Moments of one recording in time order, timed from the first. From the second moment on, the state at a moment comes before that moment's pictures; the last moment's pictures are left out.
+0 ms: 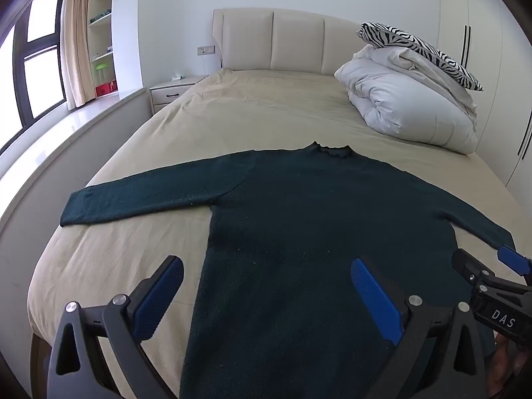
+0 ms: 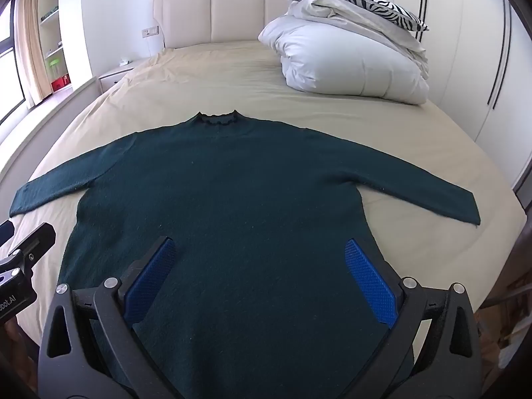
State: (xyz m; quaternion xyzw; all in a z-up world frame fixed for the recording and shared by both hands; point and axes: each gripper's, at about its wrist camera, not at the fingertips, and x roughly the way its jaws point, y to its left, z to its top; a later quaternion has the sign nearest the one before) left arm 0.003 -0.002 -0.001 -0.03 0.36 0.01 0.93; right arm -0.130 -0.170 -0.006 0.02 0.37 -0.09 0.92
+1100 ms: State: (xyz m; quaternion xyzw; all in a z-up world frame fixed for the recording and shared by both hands) left arm 0.002 0.001 -0.005 -0.03 0.36 0.01 0.93; right arm -0.127 -0.168 -0.012 0.02 0.38 -0.09 0.92
